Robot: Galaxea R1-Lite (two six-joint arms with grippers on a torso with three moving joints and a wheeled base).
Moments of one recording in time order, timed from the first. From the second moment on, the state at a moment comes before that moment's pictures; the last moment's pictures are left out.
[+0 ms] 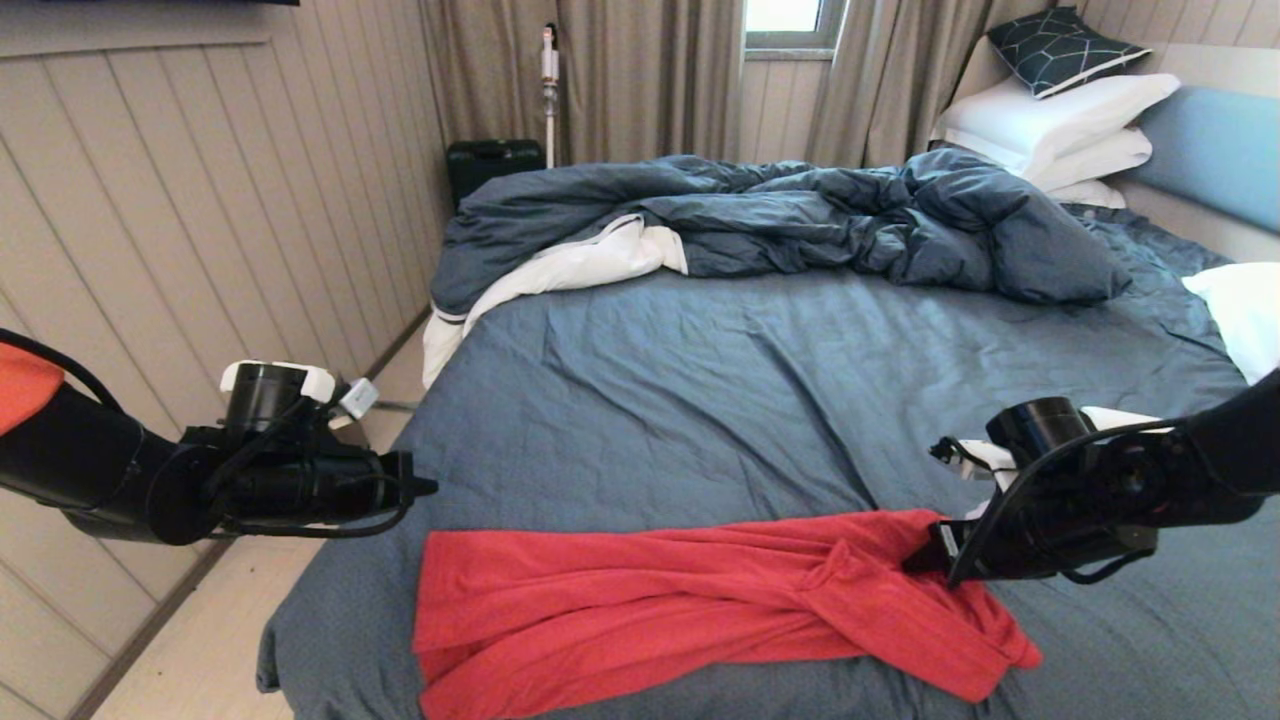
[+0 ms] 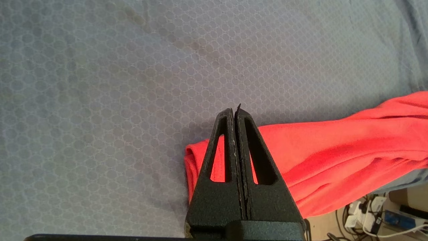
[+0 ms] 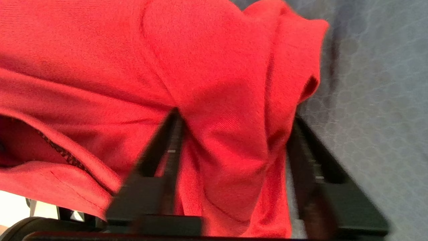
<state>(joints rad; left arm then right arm) -0.12 1.95 -0.86 -0.36 -0.40 -0.27 -0.04 1.96 -0.91 0.02 0.17 -0.04</state>
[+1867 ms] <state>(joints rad) -0.11 1.95 -0.86 -0.36 -0.40 -0.27 -0.54 2.21 -1.41 0.21 0.15 -0.23</state>
